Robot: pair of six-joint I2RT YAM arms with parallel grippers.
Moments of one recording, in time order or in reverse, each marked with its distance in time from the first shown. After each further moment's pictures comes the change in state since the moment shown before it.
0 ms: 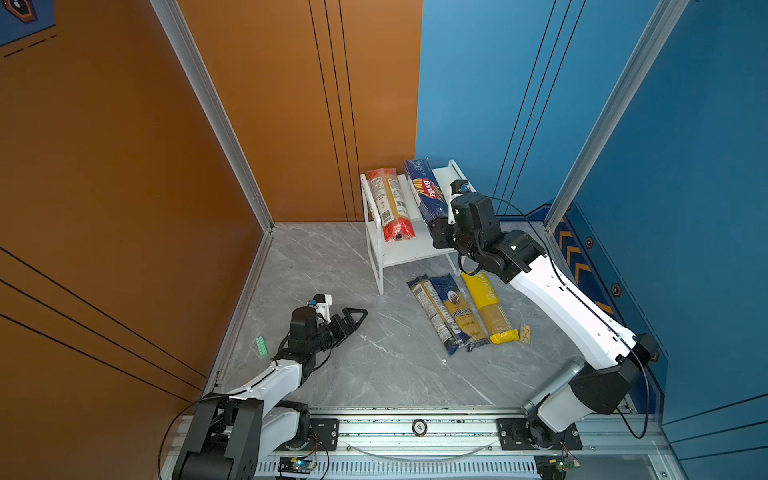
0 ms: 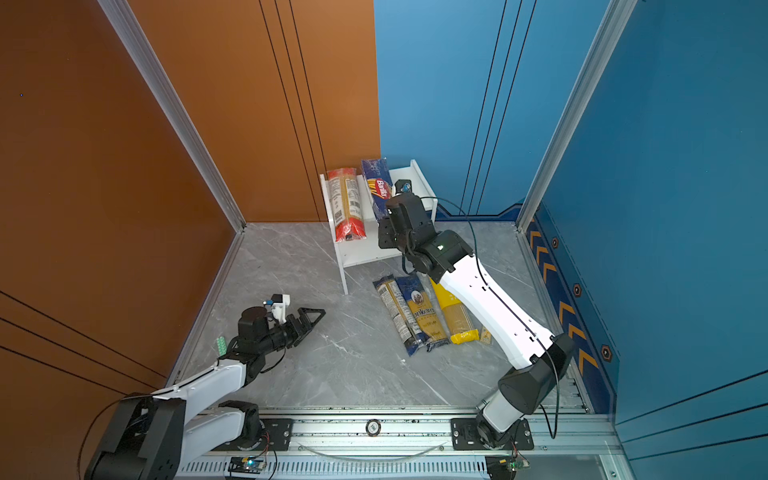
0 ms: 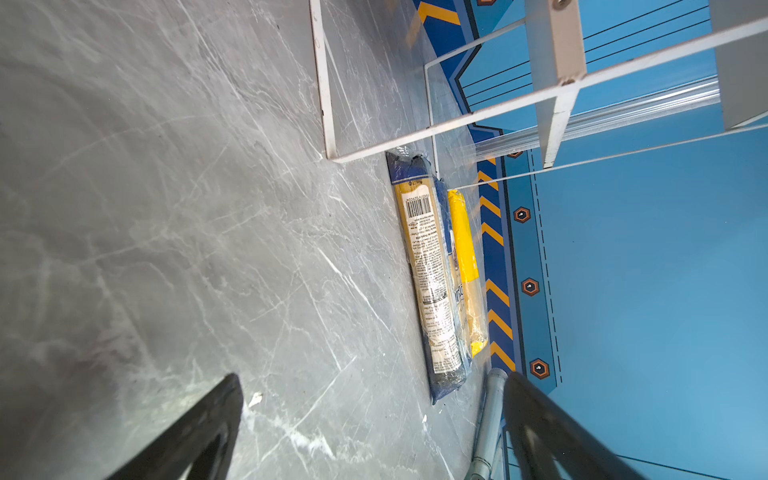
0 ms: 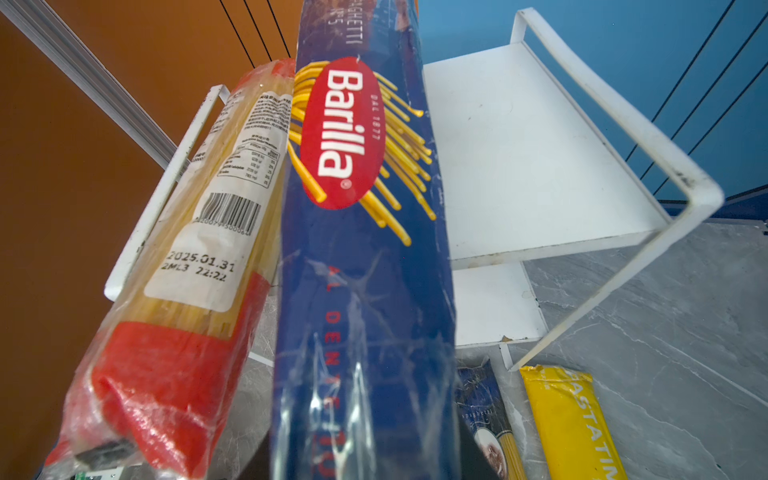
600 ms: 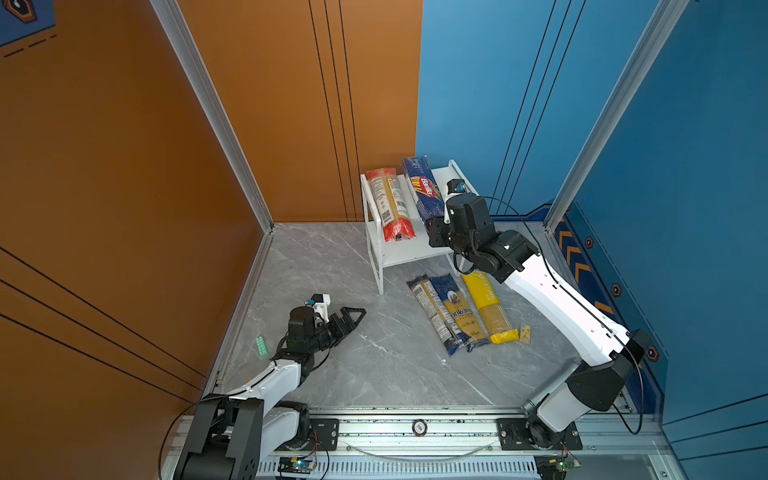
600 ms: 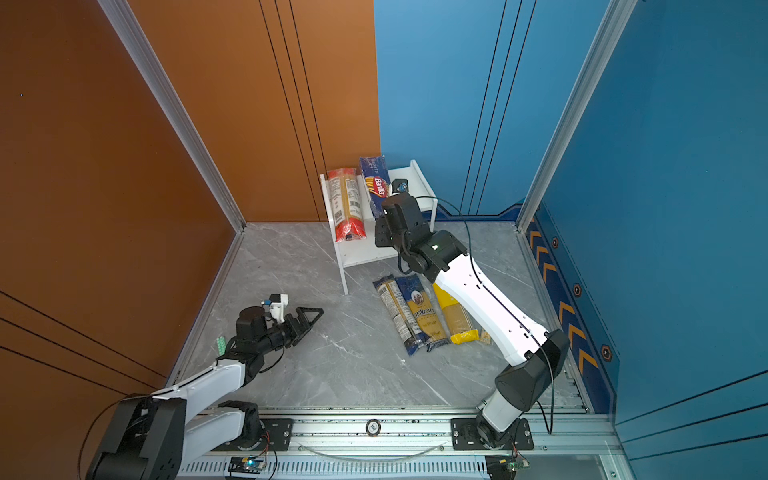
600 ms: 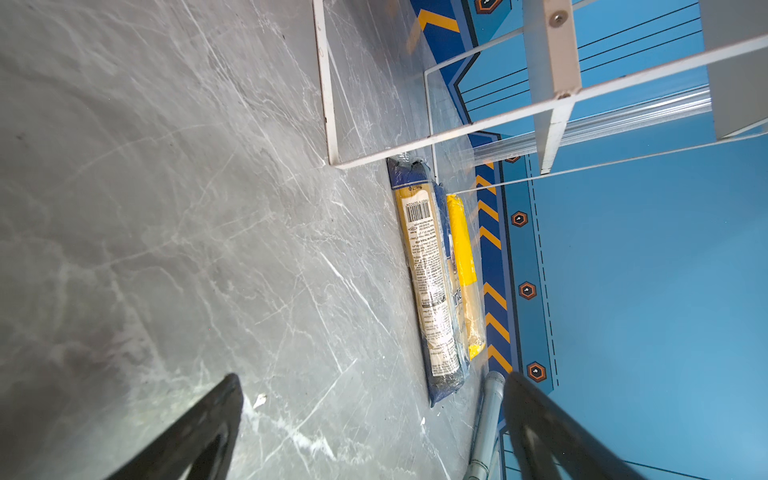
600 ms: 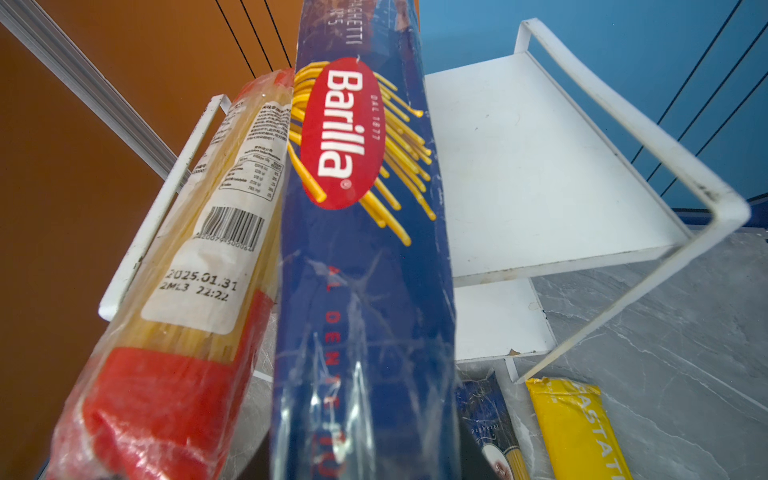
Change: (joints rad) left arm 0.021 0.000 0.000 0.000 0.017 0.000; right arm 0.008 0.023 0.000 0.039 0.026 0.000
